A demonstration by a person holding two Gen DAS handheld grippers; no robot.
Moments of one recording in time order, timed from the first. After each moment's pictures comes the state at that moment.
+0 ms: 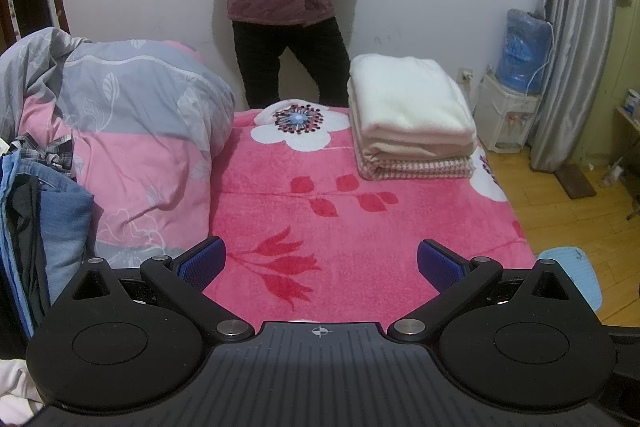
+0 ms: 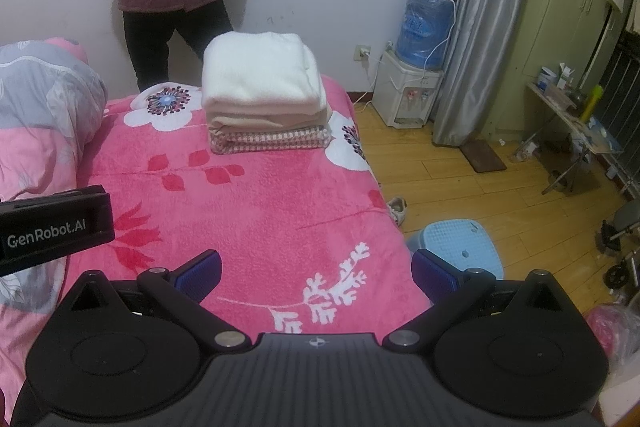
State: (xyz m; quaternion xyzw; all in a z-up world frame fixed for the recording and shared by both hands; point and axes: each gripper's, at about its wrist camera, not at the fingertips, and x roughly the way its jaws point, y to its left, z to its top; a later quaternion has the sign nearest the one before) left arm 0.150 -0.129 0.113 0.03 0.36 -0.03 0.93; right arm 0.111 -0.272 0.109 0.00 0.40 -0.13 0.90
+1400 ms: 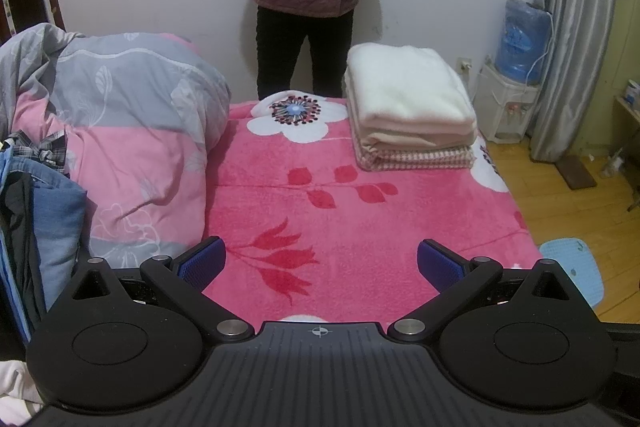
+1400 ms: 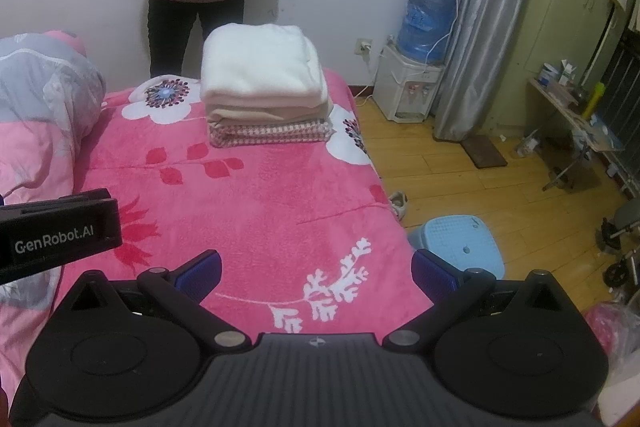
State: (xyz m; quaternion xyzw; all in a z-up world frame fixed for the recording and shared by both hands) left arm 0.155 -0.132 0.105 0.03 0.37 -0.03 0.93; right arm 0.115 -0.271 0.102 0.00 0.41 -0.13 0.90
